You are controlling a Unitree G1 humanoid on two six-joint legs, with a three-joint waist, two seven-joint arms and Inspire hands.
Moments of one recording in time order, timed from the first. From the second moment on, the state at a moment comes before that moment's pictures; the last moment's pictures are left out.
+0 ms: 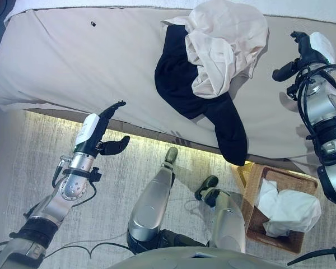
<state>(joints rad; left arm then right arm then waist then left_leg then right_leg) -0.05 0.72 -0.25 0.29 0.15 -0.49 0.34 -1.02 -0.85 0.44 0.74 -0.13 0.26 -0.20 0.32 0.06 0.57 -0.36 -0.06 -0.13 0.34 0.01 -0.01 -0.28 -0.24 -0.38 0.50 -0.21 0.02</state>
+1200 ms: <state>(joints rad) -0.04 0.72 -0.28 0.25 0.15 -0.48 0.37 -1.09 -0.76 0.42 0.84 0.10 0.22 -0.15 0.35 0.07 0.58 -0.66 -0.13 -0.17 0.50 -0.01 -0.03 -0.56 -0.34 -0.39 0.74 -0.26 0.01</state>
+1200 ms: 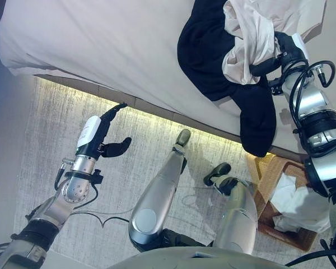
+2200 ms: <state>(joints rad) -0.03 0.72 -0.27 0.25 0.14 -0.48 0.32 -1.03 -0.88 0.32 0.86 0.15 0.16 -0.04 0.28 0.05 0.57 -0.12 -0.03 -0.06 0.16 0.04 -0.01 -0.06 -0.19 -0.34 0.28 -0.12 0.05</state>
